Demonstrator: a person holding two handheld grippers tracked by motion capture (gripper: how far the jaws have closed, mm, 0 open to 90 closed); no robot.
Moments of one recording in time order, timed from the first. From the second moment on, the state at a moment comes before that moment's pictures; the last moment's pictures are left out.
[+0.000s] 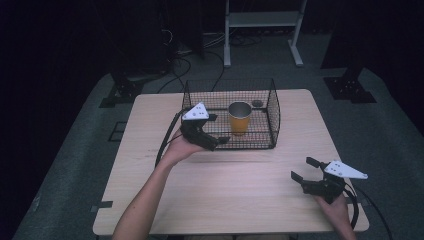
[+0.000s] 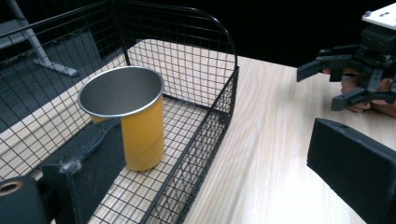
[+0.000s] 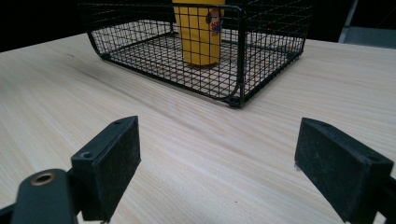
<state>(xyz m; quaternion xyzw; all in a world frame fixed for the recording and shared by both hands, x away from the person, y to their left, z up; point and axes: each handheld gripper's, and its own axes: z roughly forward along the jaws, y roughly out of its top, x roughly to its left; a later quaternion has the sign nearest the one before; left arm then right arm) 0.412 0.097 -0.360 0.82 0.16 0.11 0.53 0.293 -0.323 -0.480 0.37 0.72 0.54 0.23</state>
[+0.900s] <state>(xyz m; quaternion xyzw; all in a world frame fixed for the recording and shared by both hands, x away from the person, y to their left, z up) 0.380 0.121 -0.384 0.82 0.16 0.11 0.53 0.293 -0.323 -0.480 0.37 0.72 0.54 0.23</state>
